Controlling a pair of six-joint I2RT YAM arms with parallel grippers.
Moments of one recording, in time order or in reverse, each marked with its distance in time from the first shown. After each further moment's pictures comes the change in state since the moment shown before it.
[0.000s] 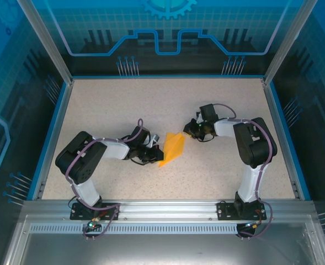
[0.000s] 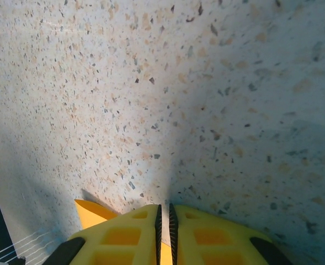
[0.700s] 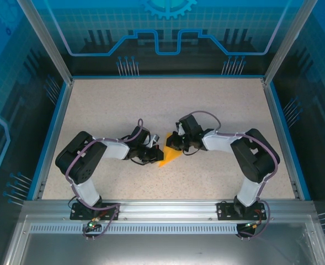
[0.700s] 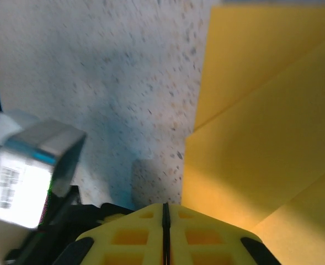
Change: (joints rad) left arm 0.000 0.000 0.004 0.000 0.001 0.000; right arm 0.308 -0.148 -0.114 0.049 0.042 0.084
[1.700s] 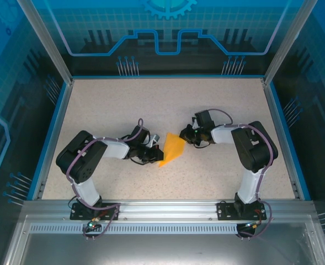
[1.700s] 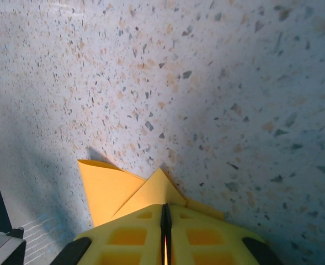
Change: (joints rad) left arm 0.008 0.013 -0.001 -0.003 0.026 0.018; right arm -0.232 0.098 0.003 0.063 -0.018 -0.022
